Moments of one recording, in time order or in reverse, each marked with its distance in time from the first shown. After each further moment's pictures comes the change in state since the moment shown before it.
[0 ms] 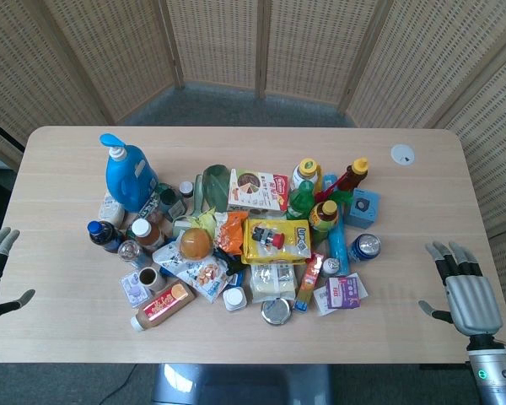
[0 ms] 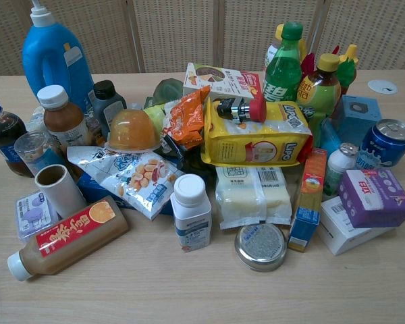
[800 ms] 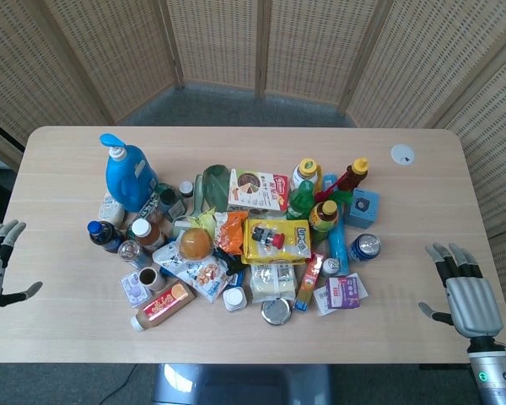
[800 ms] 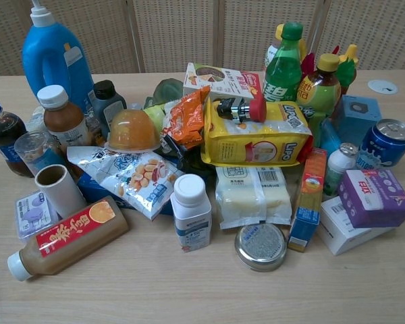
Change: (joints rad) left arm -0.047 -0.018 -0.028 0.057 -0.023 -0.078 -0.153; right arm -0.004 0.006 -0.005 -0.008 0.000 0.005 0.006
